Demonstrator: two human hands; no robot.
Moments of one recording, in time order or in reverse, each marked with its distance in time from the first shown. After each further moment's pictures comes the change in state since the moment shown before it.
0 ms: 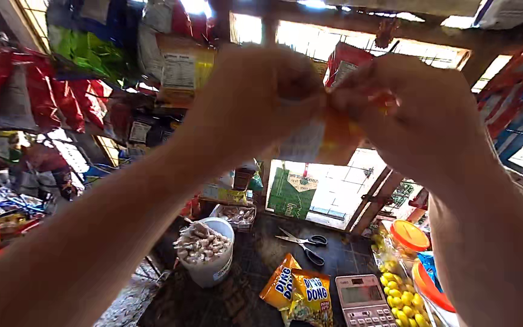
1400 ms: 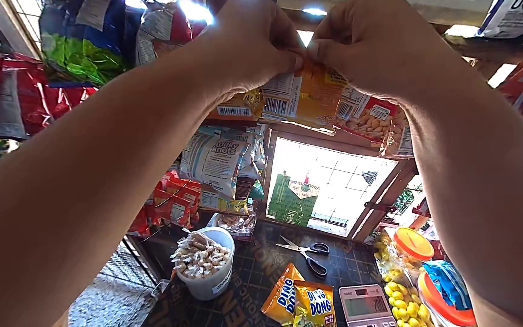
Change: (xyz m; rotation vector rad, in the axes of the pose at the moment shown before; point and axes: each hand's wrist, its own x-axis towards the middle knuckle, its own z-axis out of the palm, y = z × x) left_hand 0.069 -0.040 -0.014 -0.086 -0.164 -0.416; right_hand 0.098 0.023 0.013 0.053 -0.252 0.289
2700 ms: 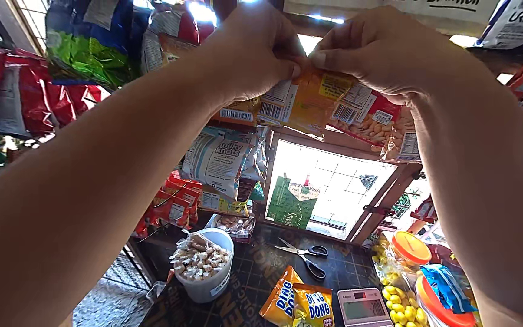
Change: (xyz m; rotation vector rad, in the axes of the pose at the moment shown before) left_hand -0.005 -0.006 -0.006 0.111 -0.014 0.051; right_hand 0.008 0.011 -0.002 0.350 -0.130 0.033
